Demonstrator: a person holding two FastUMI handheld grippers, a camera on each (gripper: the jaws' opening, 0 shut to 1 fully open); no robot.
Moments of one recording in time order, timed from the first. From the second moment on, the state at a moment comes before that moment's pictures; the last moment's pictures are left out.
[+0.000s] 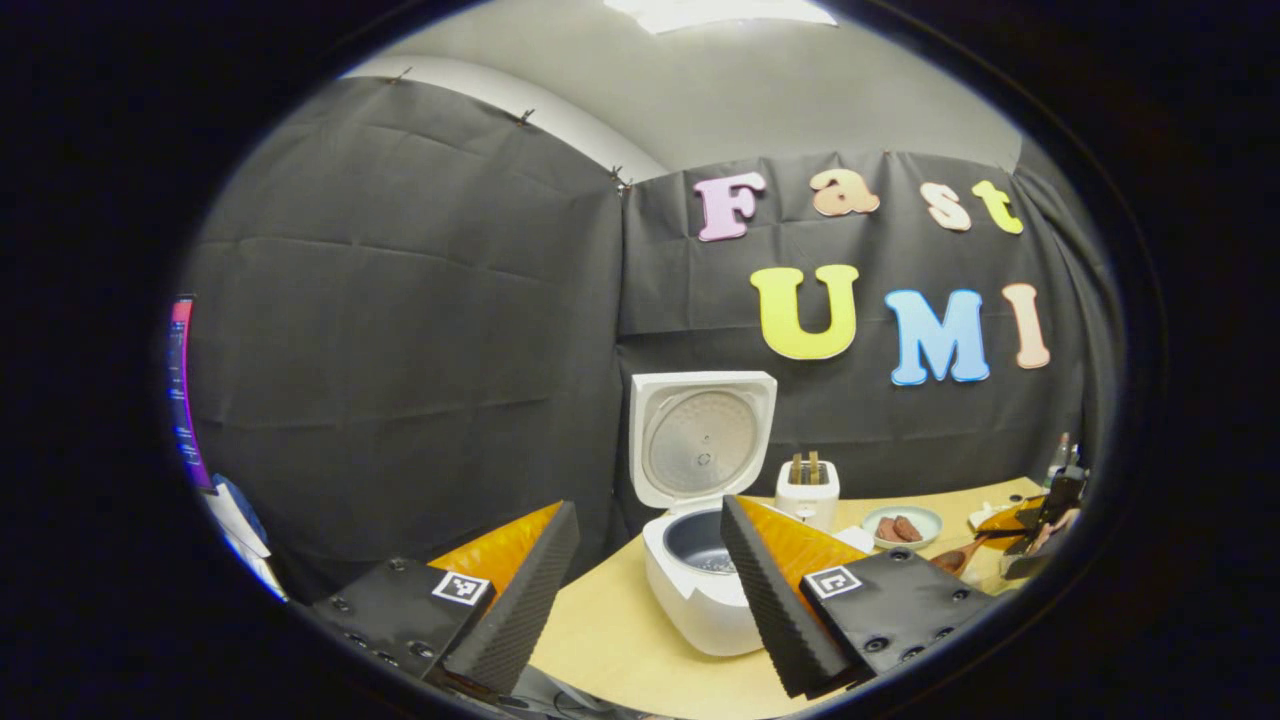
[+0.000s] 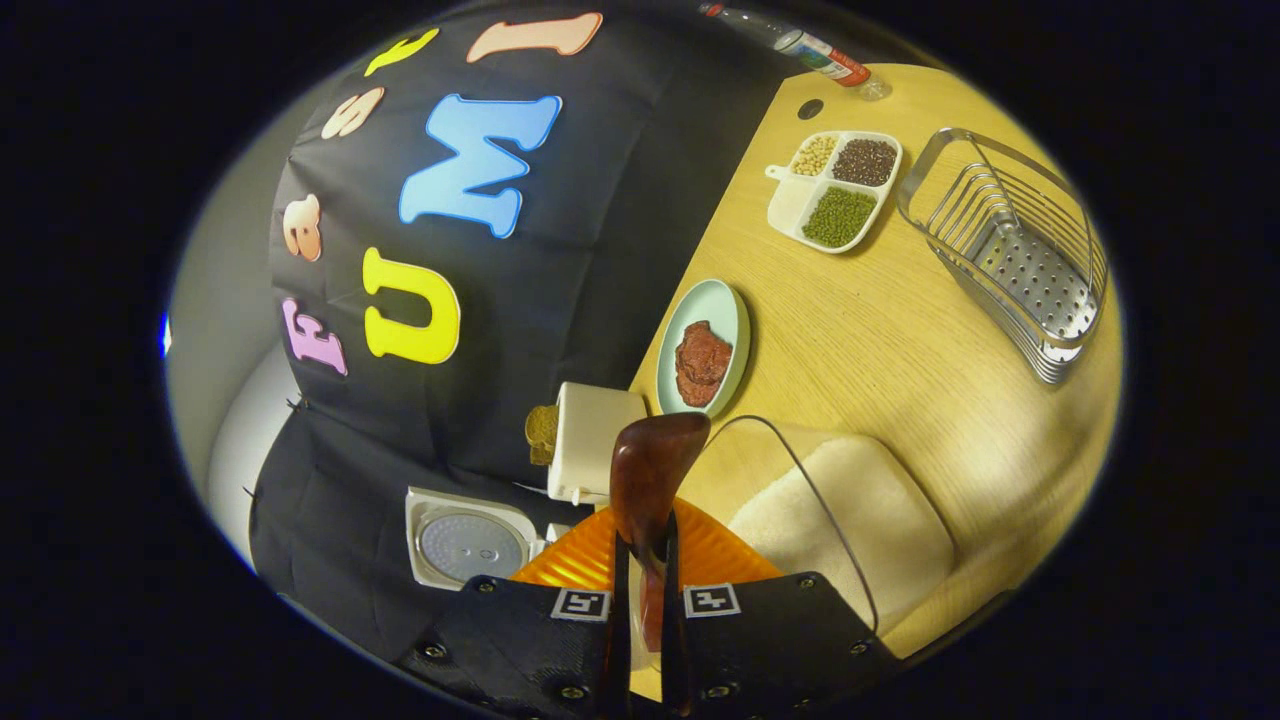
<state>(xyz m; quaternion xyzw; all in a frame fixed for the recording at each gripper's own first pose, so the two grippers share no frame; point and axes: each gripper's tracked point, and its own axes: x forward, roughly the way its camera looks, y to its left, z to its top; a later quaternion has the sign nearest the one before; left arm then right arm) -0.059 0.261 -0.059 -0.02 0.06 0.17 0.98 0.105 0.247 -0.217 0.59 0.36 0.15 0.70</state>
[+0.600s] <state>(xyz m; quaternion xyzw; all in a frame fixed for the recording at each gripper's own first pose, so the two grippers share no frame) -0.079 0.293 -0.070 -0.05 0.06 0.19 0.98 0.127 0.306 -0.111 0.61 0.32 0.24 0.68</state>
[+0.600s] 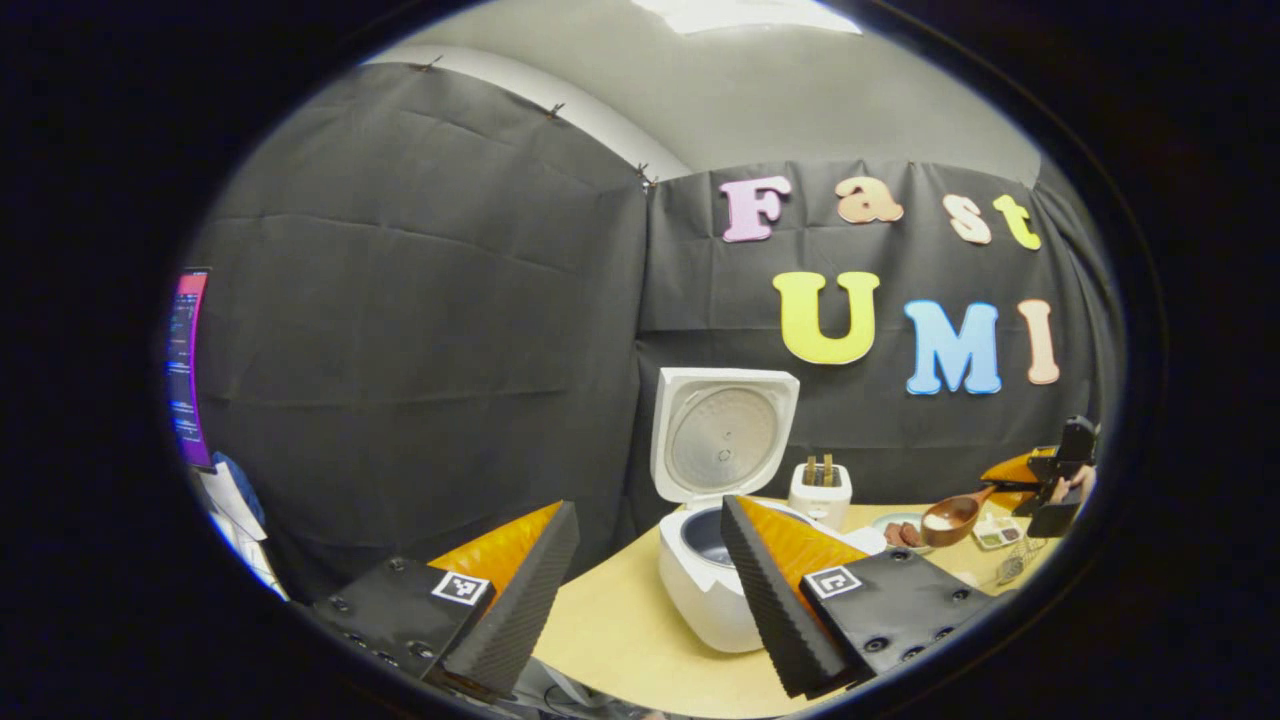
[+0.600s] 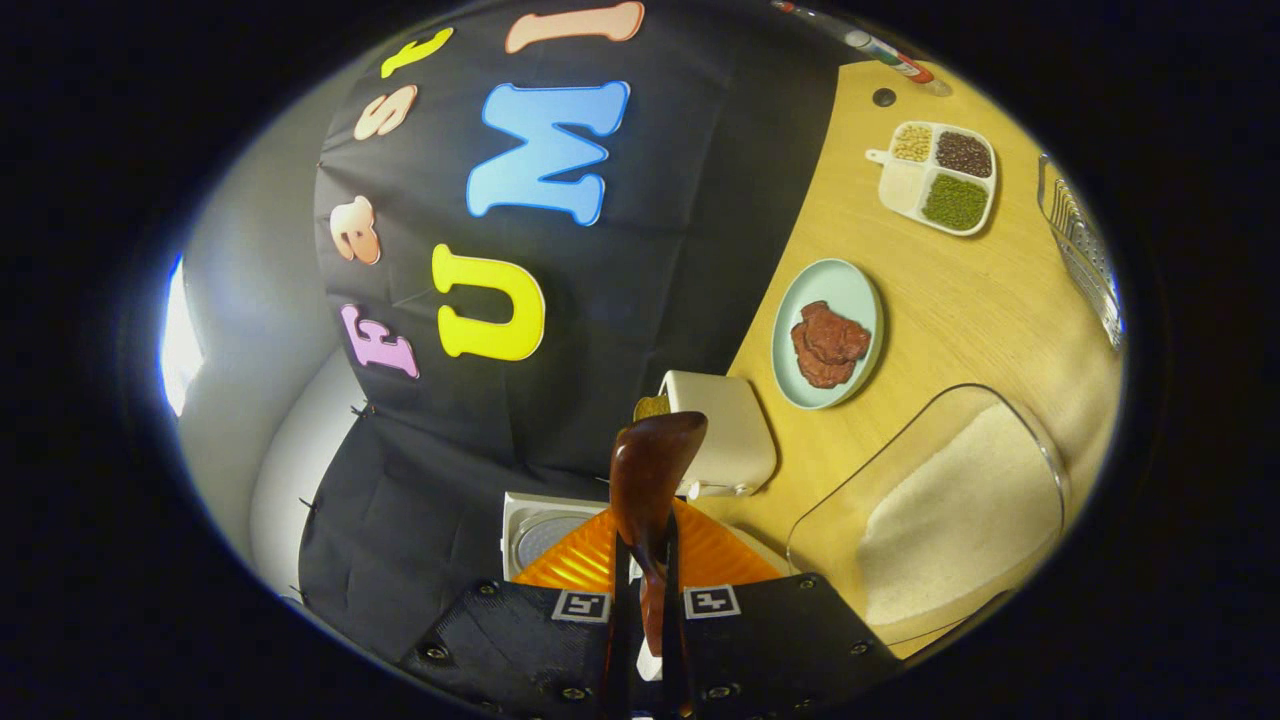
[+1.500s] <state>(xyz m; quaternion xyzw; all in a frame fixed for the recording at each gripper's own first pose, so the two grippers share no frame) -0.153 0.354 -0.107 -0.08 0.09 0.28 0.95 0.141 0.507 -0.091 0.50 0.34 0.32 0.73</state>
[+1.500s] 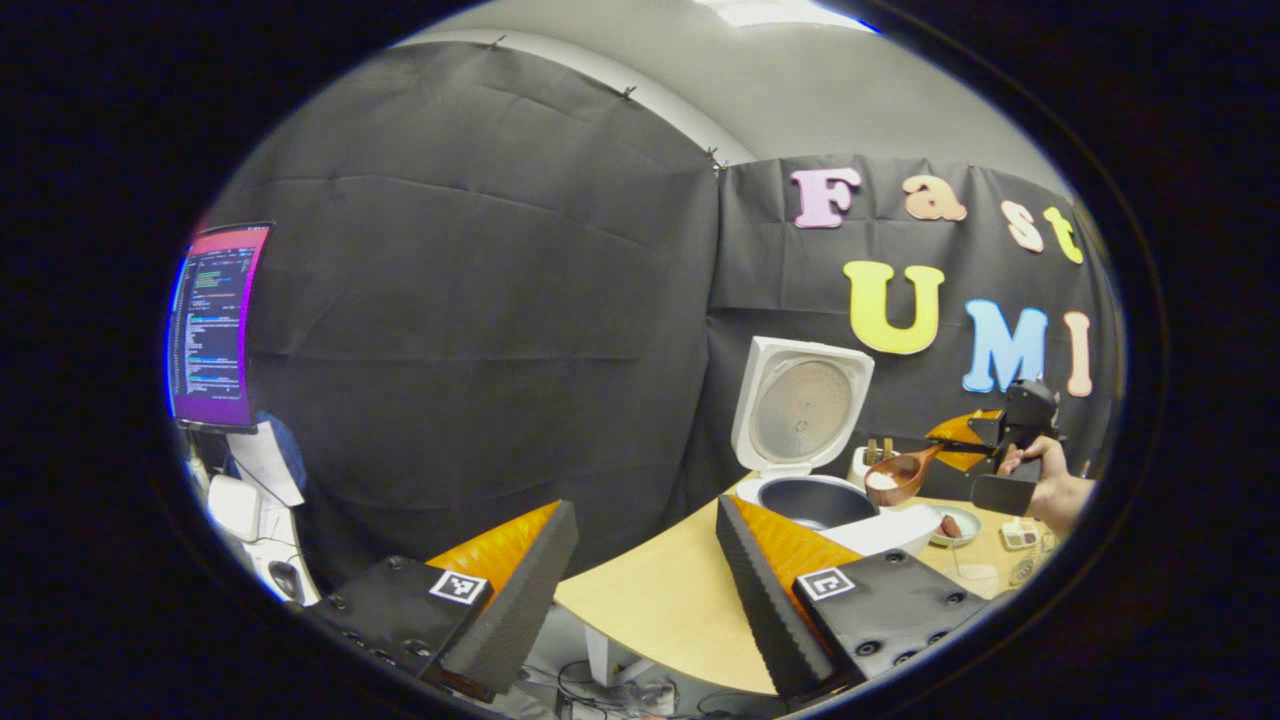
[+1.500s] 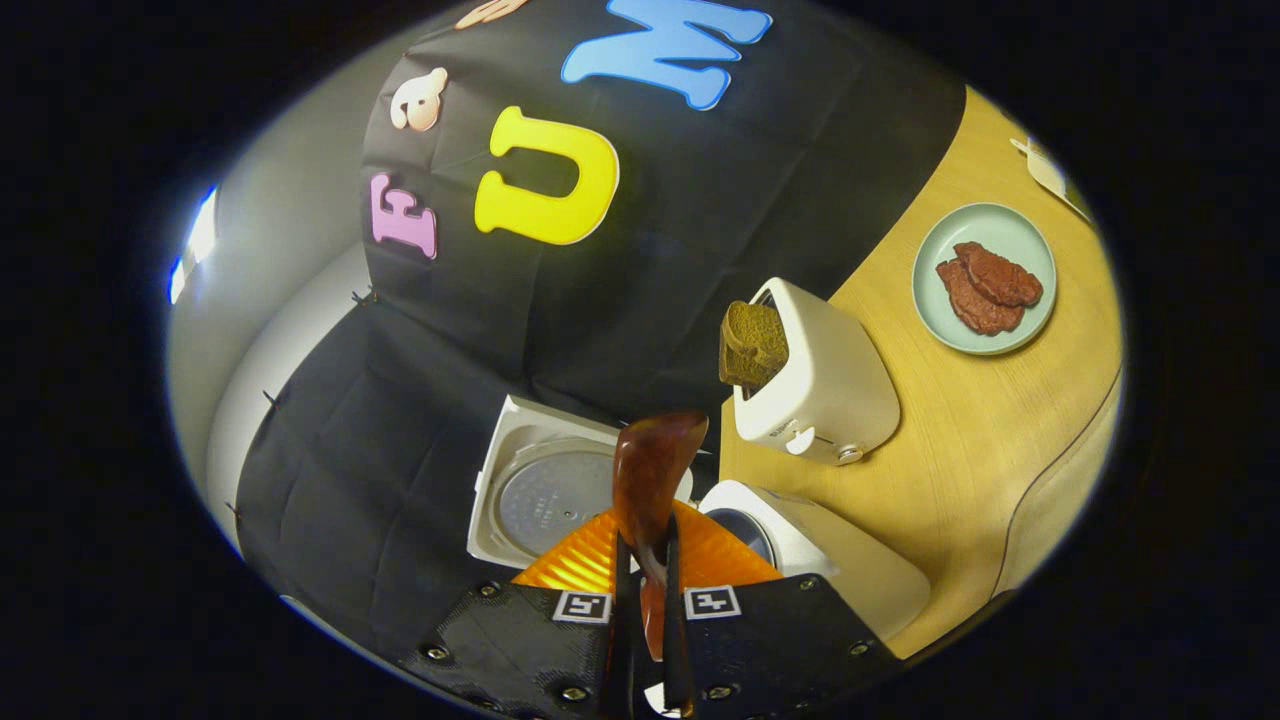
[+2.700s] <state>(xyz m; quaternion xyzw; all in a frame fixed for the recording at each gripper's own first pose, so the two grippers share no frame) -0.190 0.364 -0.124 -0.10 0.09 0.31 0.94 0.097 0.609 -0.078 -0.07 0.13 0.47 0.87</state>
